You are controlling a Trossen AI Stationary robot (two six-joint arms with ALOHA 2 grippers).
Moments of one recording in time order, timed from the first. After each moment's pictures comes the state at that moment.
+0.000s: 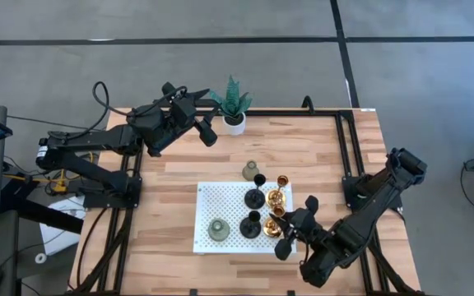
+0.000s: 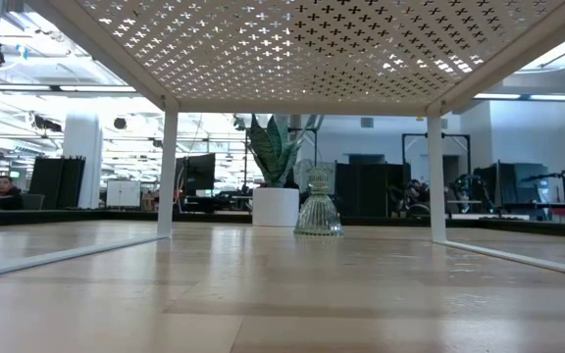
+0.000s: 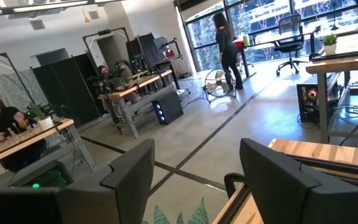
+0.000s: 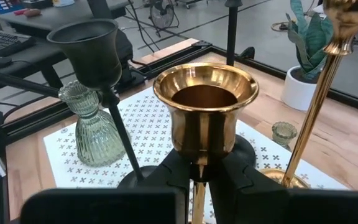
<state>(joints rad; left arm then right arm) -0.01 1.07 1.29 0.02 -0.74 0.38 0.81 1.68 1.44 -0.90 1.16 1.25</state>
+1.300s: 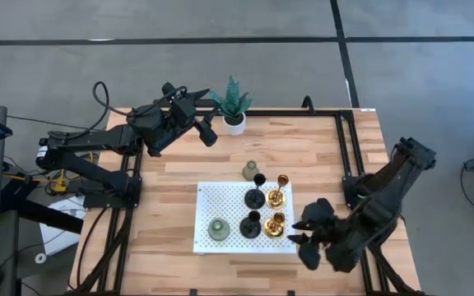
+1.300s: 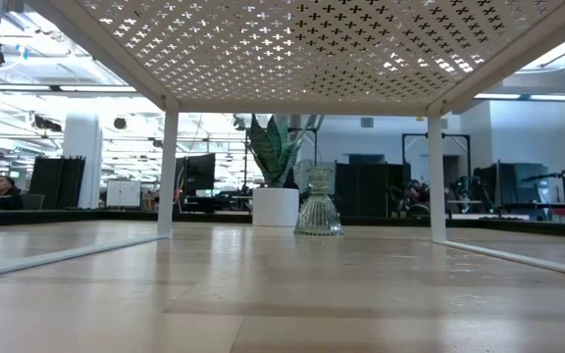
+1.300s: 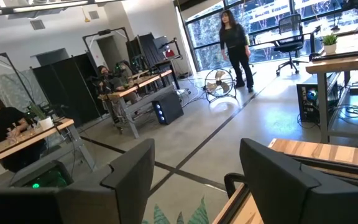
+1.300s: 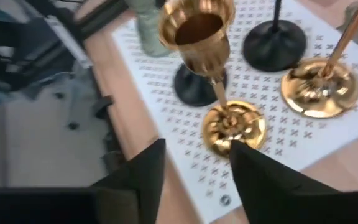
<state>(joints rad) -0.01 1.07 1.29 0.01 -0.74 0.38 0.82 1.51 1.56 -1.06 0.61 1.25</state>
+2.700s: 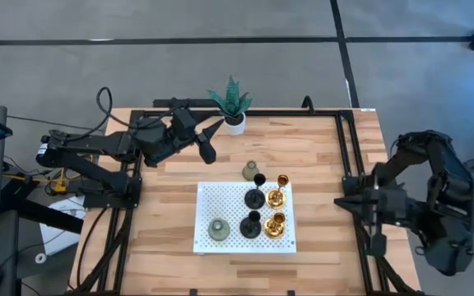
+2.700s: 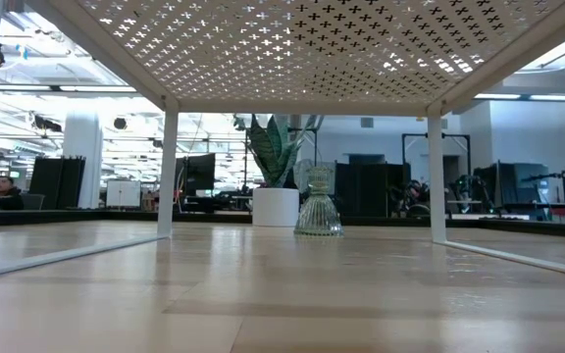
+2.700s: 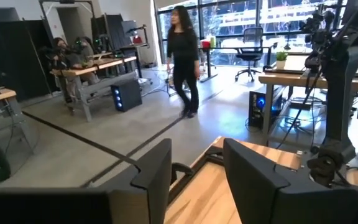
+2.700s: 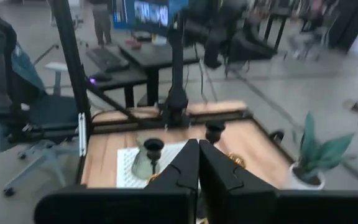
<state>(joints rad) -0.12 1.07 1.29 -0.07 -0.73 0.12 1.18 1.43 1.93 -1.38 1.31 0.83</state>
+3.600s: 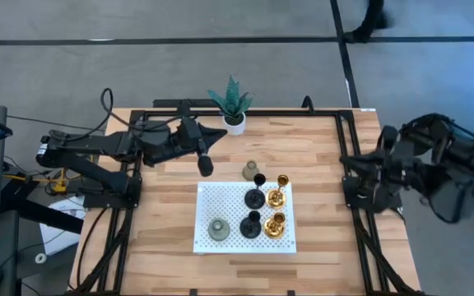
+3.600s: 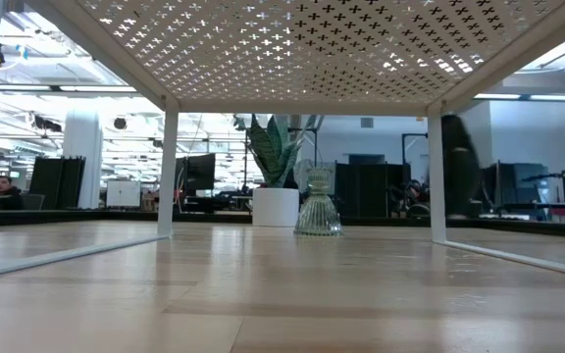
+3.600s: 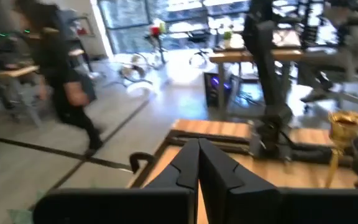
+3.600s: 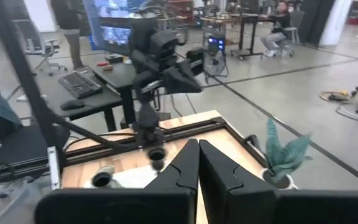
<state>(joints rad) -0.11 1.07 1.29 -0.17 -0.51 0.13 1.06 1.26 1.93 -1.37 1.33 0.75</state>
